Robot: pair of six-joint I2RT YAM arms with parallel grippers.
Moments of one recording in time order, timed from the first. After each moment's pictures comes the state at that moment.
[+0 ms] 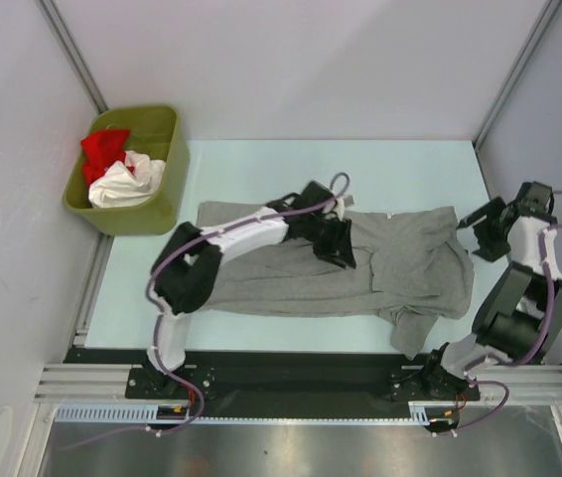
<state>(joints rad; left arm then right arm) -0.80 2.08 1.58 -0.40 0.58 -0.58 -0.50 1.50 1.10 -0.64 -0.20 0.56</state>
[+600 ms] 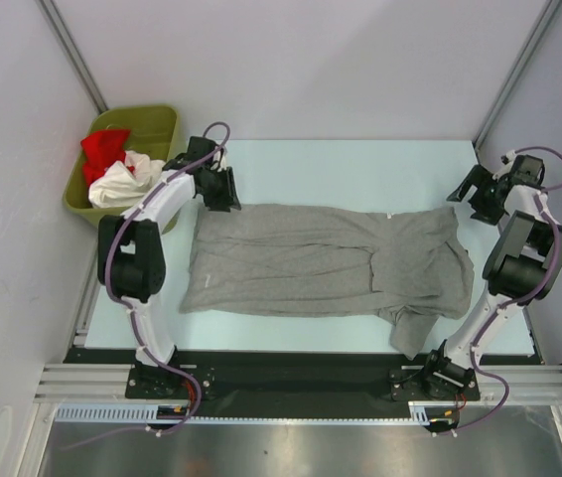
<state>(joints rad) -0.22 1.89 1.55 -0.64 0.21 -0.31 -0.46 1.95 1.45 -0.43 -0.39 0.22</state>
